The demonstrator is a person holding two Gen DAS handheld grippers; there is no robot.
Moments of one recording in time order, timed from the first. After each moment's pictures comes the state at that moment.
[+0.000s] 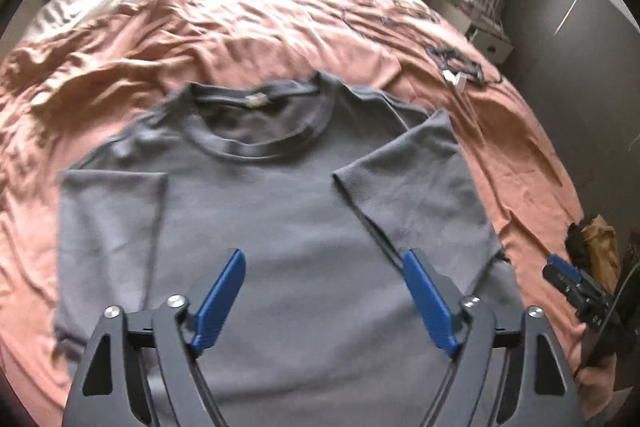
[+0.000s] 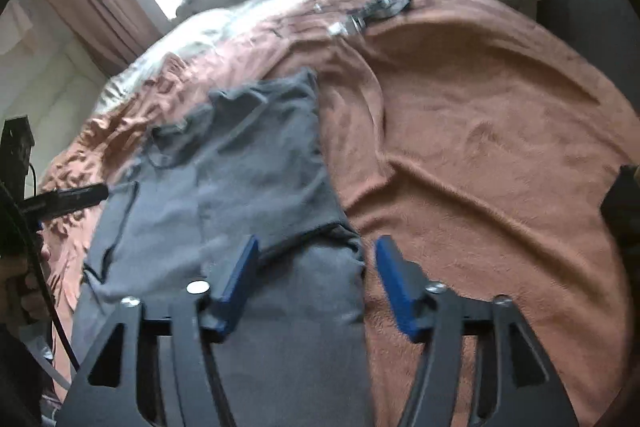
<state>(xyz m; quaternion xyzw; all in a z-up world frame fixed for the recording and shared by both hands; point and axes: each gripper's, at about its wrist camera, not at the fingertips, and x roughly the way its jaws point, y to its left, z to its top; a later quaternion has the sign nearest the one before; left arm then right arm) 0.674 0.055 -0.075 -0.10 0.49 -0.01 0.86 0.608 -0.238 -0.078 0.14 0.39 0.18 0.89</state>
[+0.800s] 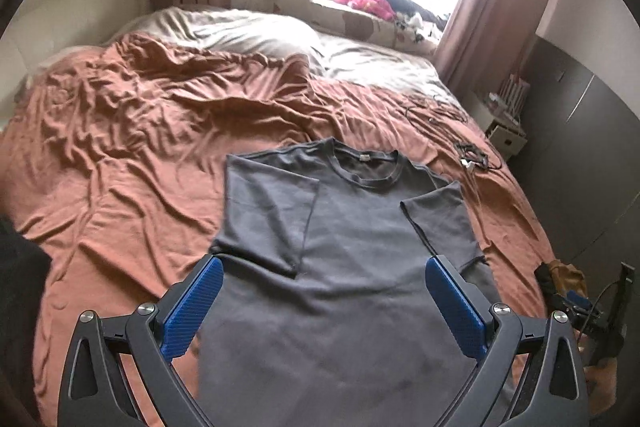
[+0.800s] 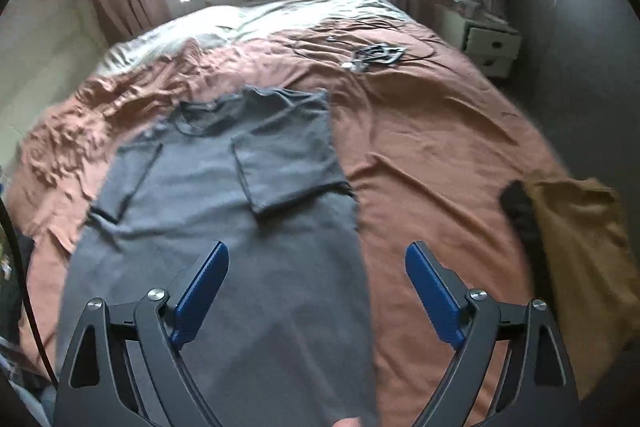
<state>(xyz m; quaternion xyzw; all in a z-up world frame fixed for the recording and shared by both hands) 0.444 0.163 0.046 -0.16 0.37 0.08 0.91 0.443 -0.210 0.030 0.01 0.40 0.12 0.91</state>
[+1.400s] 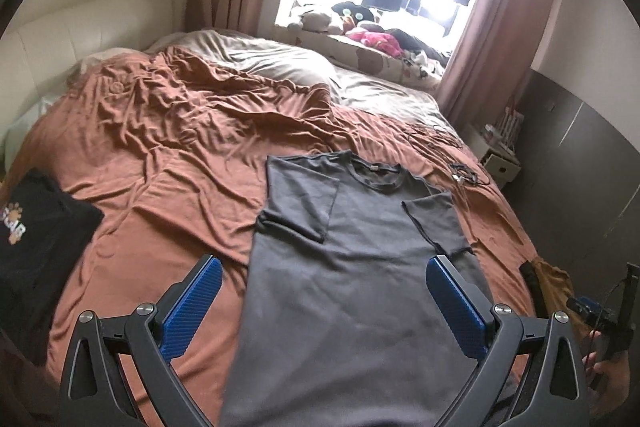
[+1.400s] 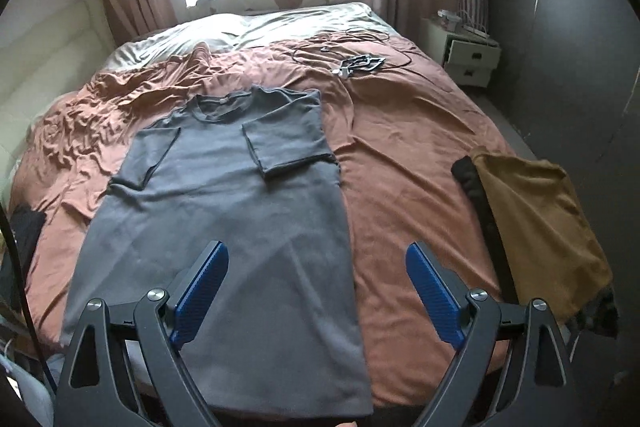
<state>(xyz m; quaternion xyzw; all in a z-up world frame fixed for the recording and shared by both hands) 0.289 0.168 0.068 -0.18 0.31 0.10 0.93 0.321 -0.235 0.065 0.01 0.38 0.10 0.92</state>
